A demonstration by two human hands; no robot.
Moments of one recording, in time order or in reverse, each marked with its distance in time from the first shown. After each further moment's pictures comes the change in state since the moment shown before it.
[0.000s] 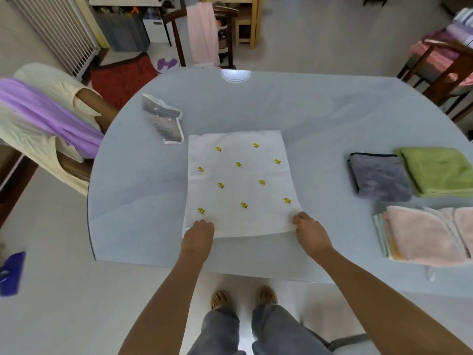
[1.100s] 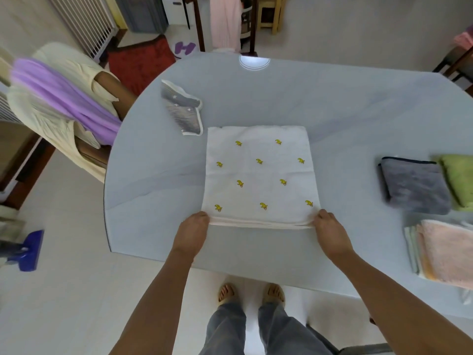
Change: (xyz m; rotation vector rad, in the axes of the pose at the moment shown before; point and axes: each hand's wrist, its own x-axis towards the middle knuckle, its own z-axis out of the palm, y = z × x) left_hand 0.010 -0.056 0.044 -0.263 0.117 0.011; right_hand 0.023 0.003 0.020 -0.208 -0.039 -0.039
